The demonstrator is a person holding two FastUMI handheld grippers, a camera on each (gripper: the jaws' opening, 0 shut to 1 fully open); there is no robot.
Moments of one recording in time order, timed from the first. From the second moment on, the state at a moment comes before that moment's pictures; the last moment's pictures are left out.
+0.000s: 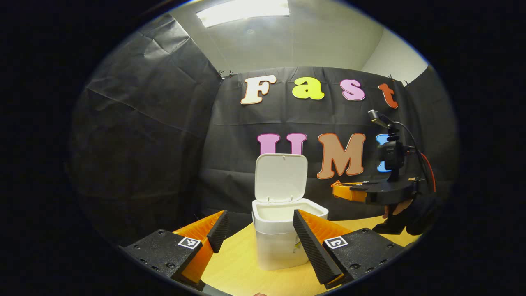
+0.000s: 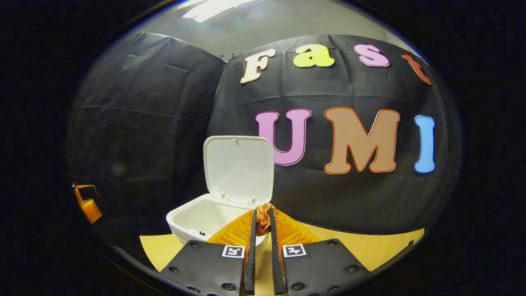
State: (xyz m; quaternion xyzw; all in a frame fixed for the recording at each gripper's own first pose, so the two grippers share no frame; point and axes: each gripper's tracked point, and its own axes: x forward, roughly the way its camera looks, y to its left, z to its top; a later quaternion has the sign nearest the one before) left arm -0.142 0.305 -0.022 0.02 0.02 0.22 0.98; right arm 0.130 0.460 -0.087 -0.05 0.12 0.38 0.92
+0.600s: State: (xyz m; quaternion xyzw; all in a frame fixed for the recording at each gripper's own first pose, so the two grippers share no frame) left arm -0.165 0.342 -0.034 0.02 0.04 0.25 0.97; right arm 0.127 0.511 -0.129 -0.06 0.16 0.39 0.91
